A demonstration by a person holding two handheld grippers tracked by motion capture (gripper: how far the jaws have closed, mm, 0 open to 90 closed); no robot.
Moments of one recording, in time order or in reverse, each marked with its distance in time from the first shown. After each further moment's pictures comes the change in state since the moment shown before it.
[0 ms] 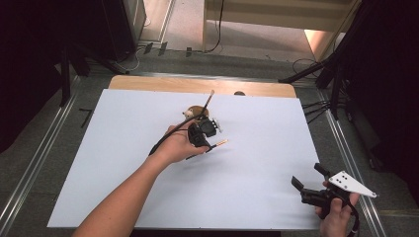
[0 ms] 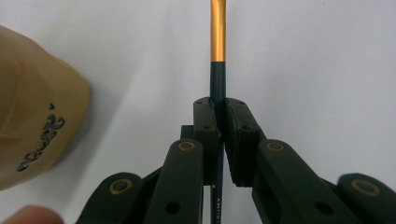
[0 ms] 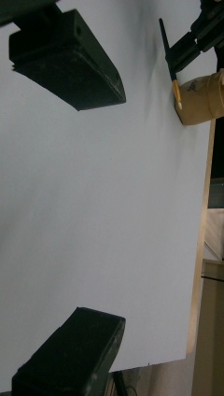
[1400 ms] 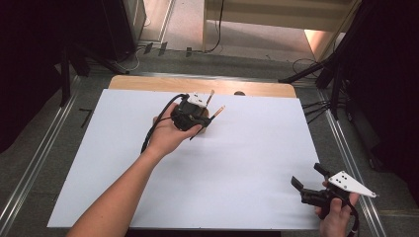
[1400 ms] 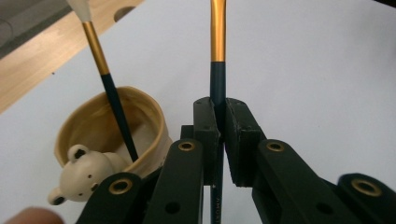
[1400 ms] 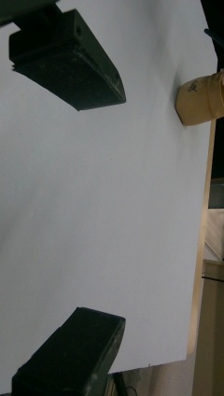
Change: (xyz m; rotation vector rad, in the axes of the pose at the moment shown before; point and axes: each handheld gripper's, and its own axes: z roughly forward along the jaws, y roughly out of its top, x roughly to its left) left arm 0.025 -0.017 -0.061 -0.452 0.095 -0.146; right arm 0.000 0.000 0.000 0.000 0.001 0.004
